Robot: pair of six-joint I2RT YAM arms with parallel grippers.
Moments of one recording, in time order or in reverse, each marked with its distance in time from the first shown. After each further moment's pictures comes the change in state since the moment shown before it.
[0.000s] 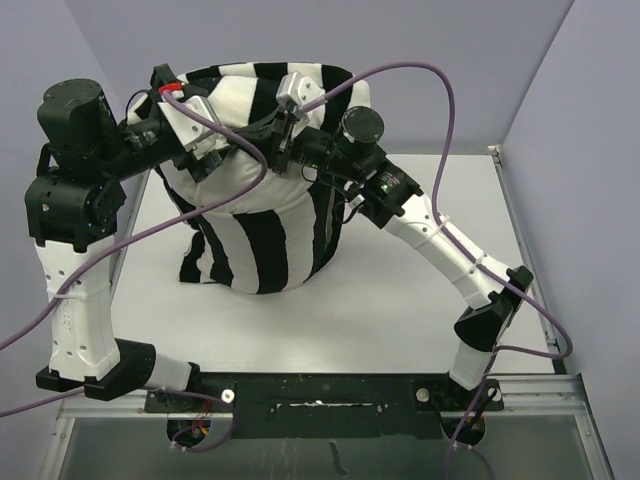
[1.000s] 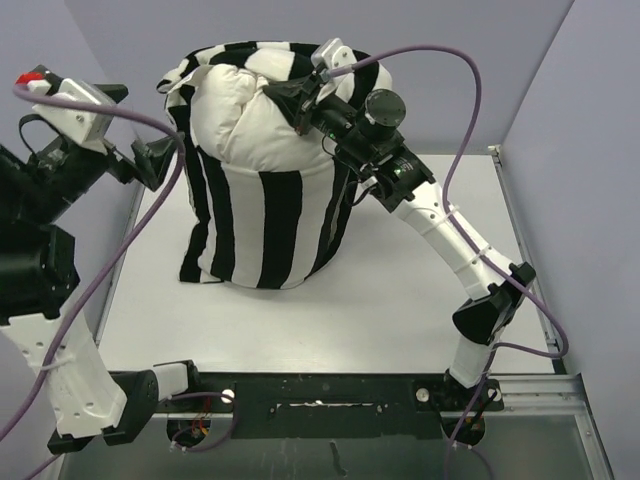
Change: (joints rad) left arm 0.317 -0.174 -0.056 0.145 0.059 -0.432; right arm -0.121 0.002 0.029 0.043 0.230 -0.016
